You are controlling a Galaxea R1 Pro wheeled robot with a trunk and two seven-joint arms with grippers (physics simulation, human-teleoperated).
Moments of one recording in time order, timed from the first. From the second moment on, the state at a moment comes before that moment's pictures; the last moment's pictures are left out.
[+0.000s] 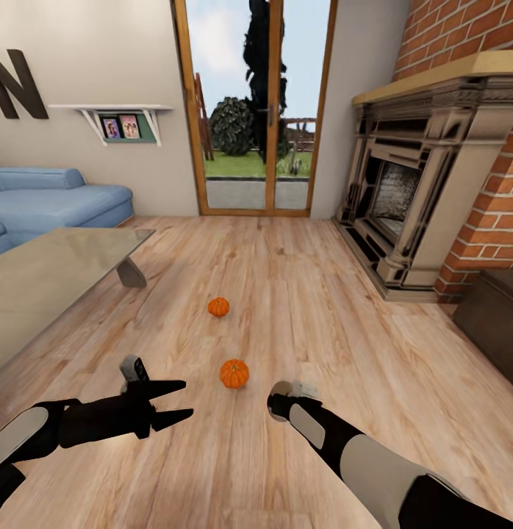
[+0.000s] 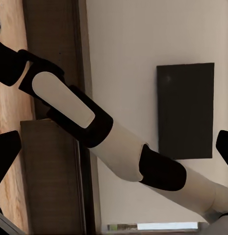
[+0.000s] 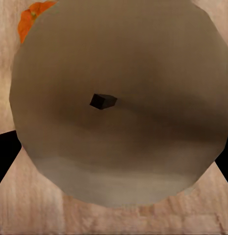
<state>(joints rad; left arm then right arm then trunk) -0.32 0.63 -0.37 -1.60 1.96 1.00 -0.22 -0.80 0.13 0.76 -0.36 -1.08 0.19 -0.32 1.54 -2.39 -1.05</state>
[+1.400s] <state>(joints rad) -0.32 0.63 -0.37 -1.58 1.96 1.00 -0.22 -0.80 0.13 0.76 -0.36 -1.08 0.19 -0.32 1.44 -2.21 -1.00</state>
